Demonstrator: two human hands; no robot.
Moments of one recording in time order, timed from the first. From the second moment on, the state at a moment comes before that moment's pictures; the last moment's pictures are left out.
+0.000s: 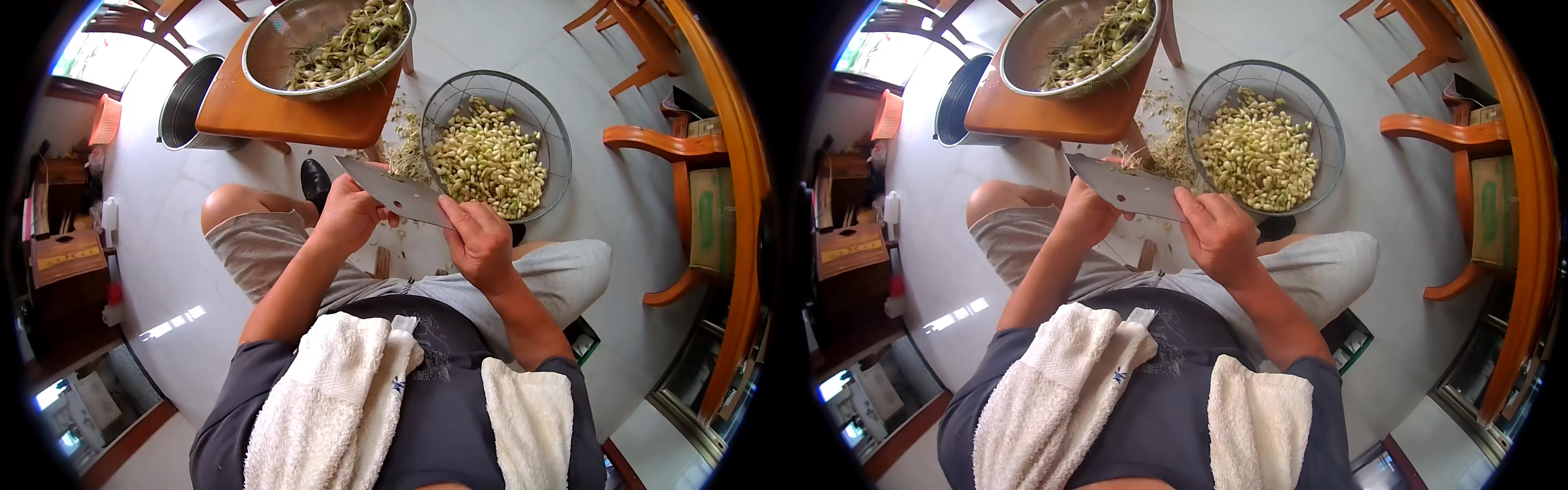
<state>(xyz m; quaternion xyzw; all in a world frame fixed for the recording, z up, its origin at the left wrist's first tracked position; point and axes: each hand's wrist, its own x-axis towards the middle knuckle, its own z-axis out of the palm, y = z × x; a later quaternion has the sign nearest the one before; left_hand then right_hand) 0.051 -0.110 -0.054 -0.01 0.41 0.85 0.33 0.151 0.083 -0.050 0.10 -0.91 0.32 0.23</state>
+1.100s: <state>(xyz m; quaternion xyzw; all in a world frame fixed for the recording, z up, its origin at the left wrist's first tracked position) 0.053 -0.123 -0.091 -0.07 0.49 0.77 0.40 0.156 0.075 -0.073 0.06 -0.93 0.31 0.16</state>
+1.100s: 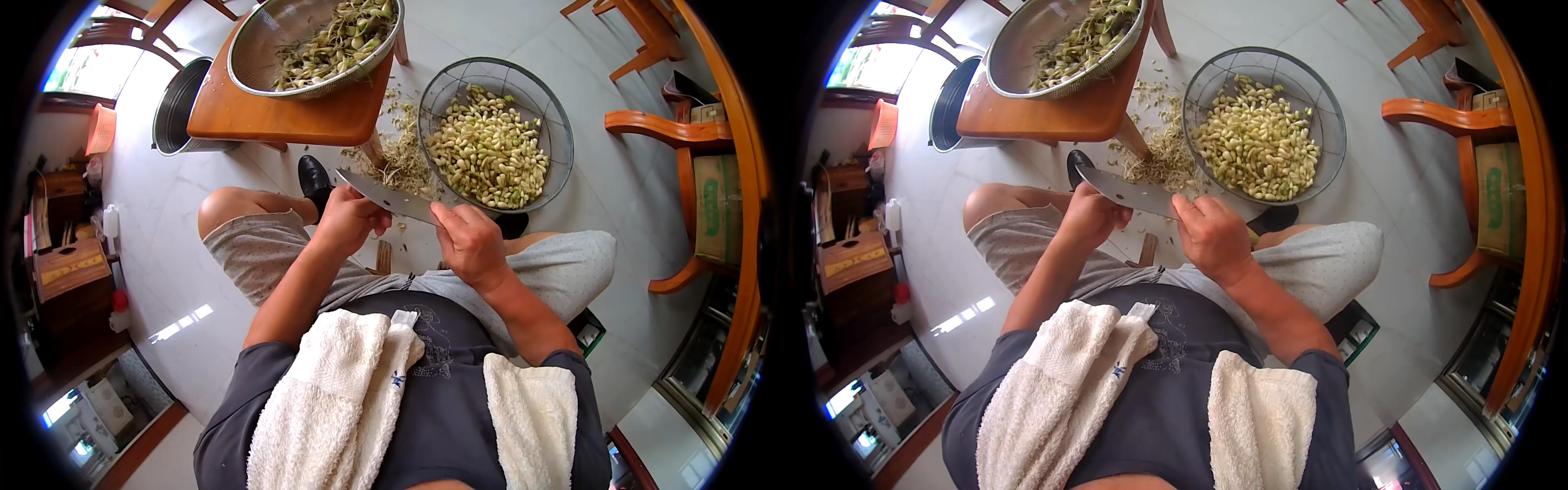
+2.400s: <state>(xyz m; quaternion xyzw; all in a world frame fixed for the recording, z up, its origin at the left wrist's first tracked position) 0.049 -0.109 -0.081 0.03 0.61 0.78 0.15 0.157 0.083 -0.064 -0.07 -0.85 0.51 0.12</state>
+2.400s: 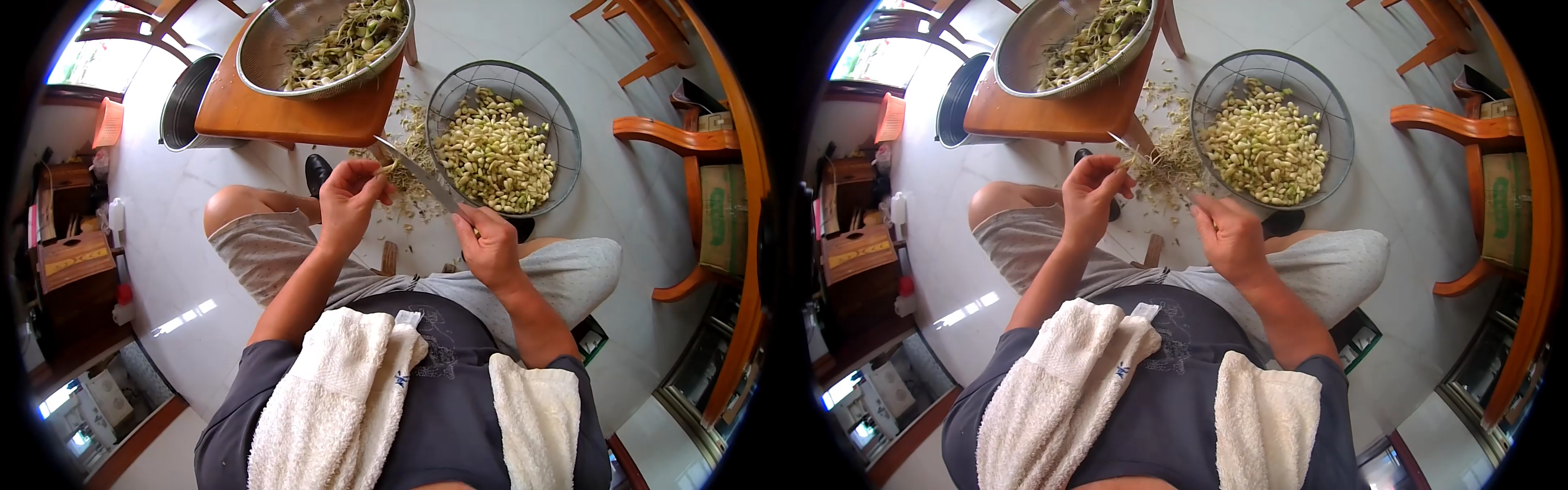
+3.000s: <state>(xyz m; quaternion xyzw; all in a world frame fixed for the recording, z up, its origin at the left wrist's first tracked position) 0.067 -0.099 -0.086 0.03 0.66 0.74 0.10 0.157 0.077 -0.075 0.05 -0.93 0.32 0.19</state>
